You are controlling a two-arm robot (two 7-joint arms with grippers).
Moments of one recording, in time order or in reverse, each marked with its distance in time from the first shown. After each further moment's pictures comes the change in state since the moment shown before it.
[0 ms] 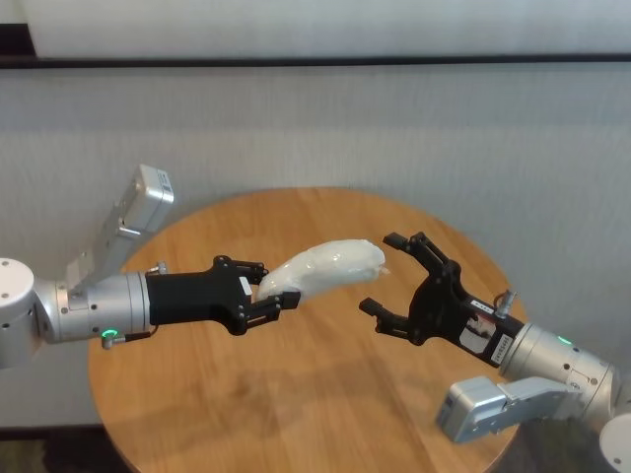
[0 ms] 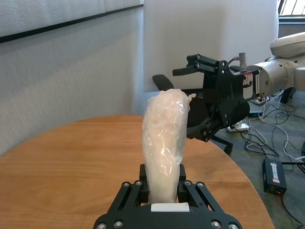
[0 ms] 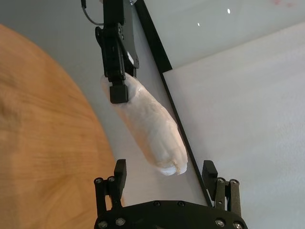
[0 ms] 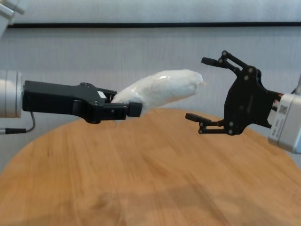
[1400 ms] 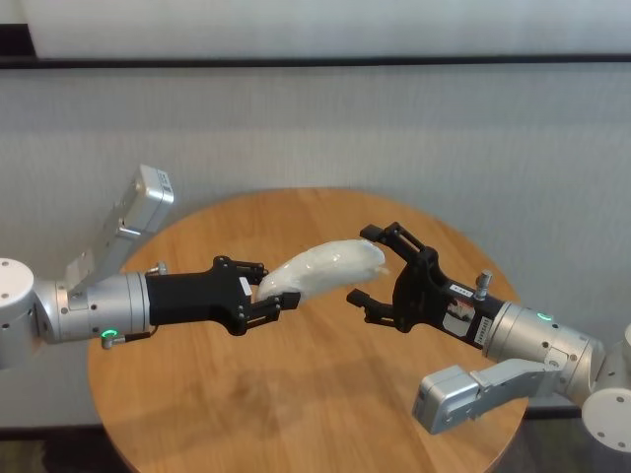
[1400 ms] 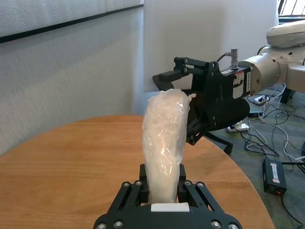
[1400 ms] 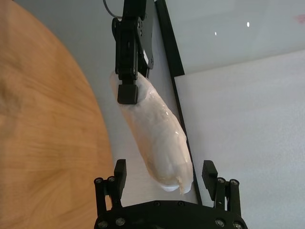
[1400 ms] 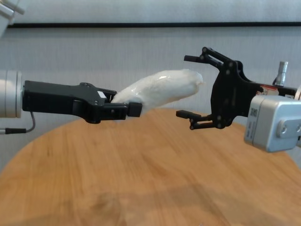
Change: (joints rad) left arm 0.000 0.000 0.000 0.000 0.000 0.000 0.000; right arm 0.076 -0.030 -0.022 0.024 -0.134 0.011 0.050
